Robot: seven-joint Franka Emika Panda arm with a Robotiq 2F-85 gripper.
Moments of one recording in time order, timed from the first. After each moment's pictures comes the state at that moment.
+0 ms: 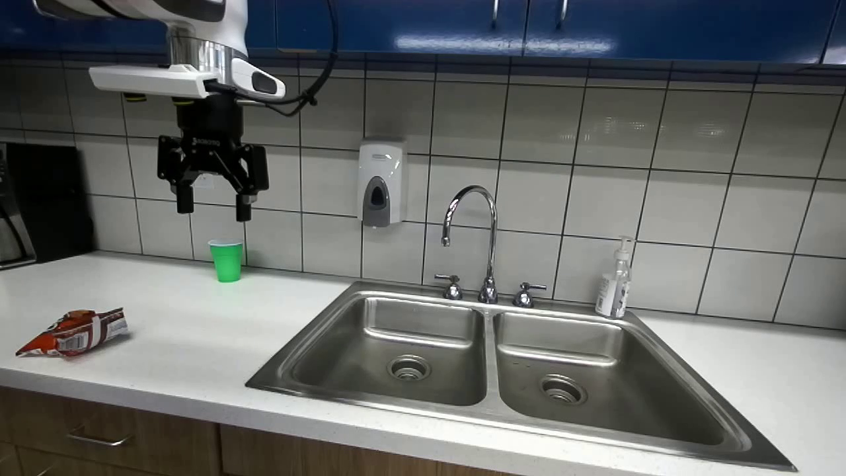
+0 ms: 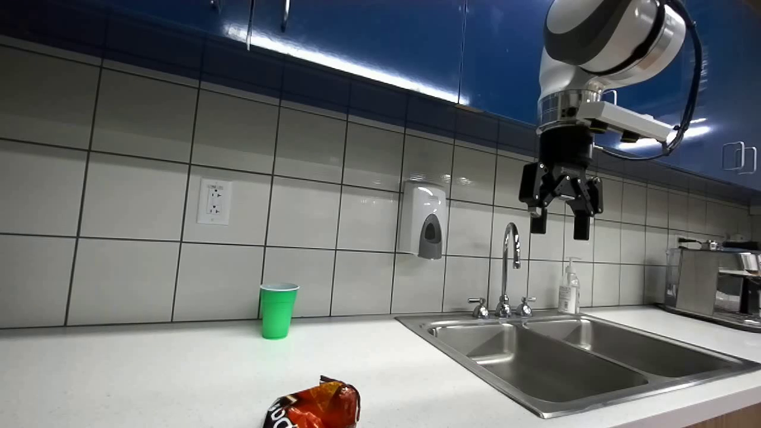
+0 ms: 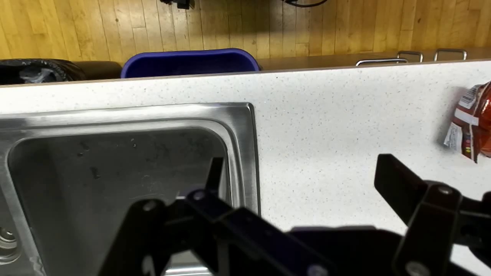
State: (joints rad) arm 0.00 -0.59 -0.01 -2.50 0.03 1.91 -0.03
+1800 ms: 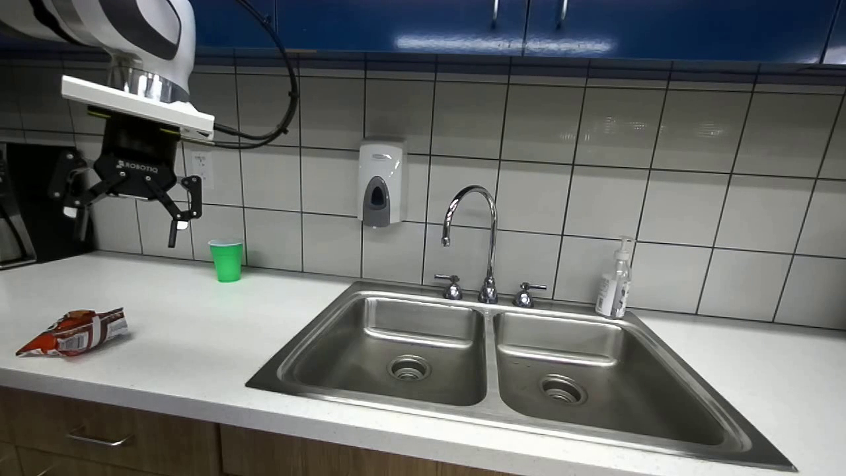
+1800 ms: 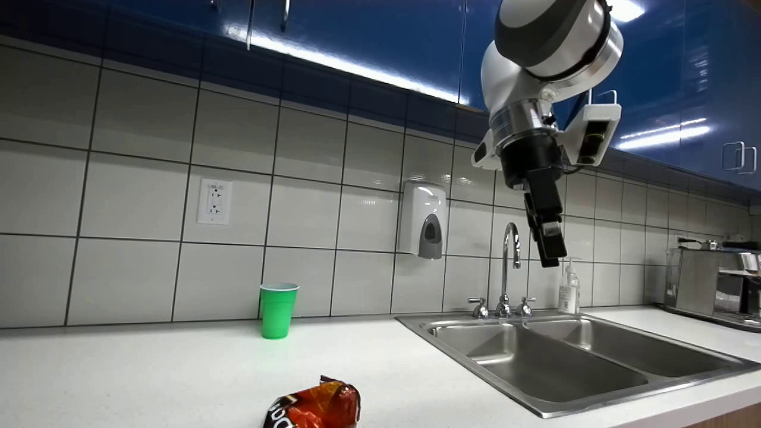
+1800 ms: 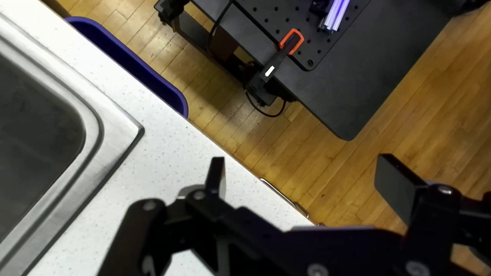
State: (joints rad) arm 0.23 -0.46 0.01 -2.46 0.04 1.72 -0.58
